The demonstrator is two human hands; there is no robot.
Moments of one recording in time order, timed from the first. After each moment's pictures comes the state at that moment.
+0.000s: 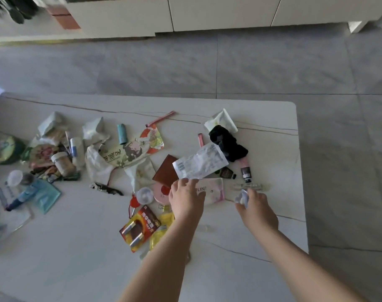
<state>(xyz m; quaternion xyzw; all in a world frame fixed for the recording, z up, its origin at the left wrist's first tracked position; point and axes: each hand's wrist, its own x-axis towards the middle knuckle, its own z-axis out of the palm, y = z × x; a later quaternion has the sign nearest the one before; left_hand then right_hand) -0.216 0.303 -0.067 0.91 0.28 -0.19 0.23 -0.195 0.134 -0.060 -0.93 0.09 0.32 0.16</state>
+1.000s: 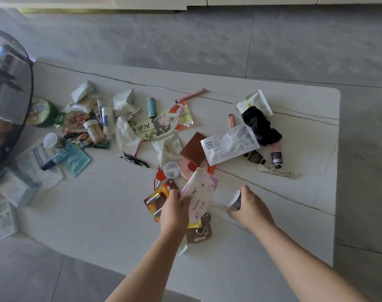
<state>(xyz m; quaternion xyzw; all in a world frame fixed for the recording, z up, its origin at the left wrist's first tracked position) -0.322 0.359 -0.056 0.80 0.46 -0.15 0.36 -0.243 0.185 -0.080 -0.91 -0.07 0.37 0.18</state>
